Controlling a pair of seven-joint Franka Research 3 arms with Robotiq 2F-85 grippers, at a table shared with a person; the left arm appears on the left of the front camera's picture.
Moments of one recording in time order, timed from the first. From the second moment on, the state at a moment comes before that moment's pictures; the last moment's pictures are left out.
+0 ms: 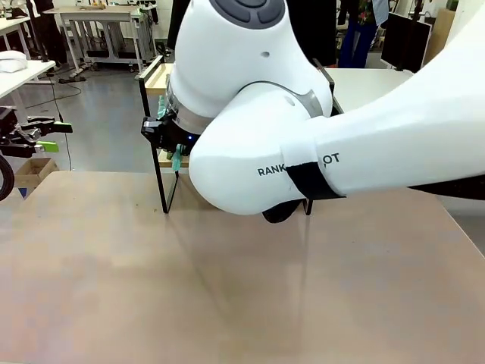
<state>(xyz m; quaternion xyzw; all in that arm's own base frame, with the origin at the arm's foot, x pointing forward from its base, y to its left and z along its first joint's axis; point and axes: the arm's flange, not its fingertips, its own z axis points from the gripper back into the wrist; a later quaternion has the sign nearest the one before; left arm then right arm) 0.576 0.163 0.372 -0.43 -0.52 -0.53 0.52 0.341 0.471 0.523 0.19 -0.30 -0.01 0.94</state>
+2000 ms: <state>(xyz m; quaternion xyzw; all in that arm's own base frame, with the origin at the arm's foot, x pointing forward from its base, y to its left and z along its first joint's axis) 0.576 0.163 0.372 -0.43 -0.52 -0.53 0.52 0.364 0.459 0.487 0.12 -0.25 -0.05 0.96</state>
